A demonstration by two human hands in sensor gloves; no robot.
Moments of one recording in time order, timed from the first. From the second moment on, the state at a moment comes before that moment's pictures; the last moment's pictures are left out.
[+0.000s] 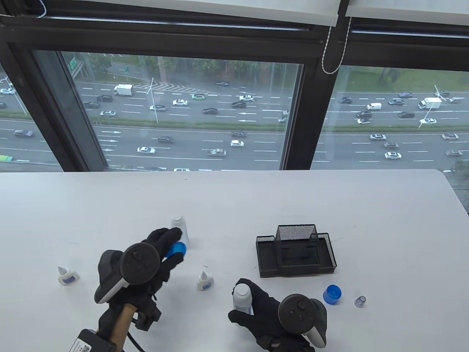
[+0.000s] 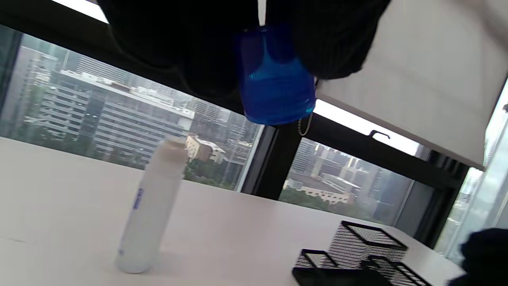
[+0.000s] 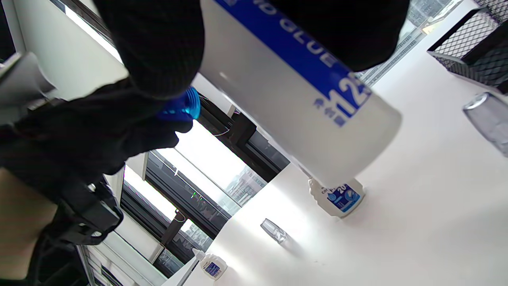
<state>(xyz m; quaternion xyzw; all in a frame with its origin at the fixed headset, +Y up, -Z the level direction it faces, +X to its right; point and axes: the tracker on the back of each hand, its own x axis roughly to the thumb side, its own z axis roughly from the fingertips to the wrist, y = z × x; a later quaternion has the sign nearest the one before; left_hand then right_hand) -0.182 -0.586 -0.274 0.06 -0.16 0.21 0.96 0.094 -0.701 -0.245 0.22 0.01 0.87 0.45</state>
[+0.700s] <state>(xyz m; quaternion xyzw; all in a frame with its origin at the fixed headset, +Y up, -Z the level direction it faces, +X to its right) -0.085 -0.607 -0.225 0.11 -0.32 0.16 0.93 0.090 -0.703 -0.242 0.23 0.02 0.87 0.43</state>
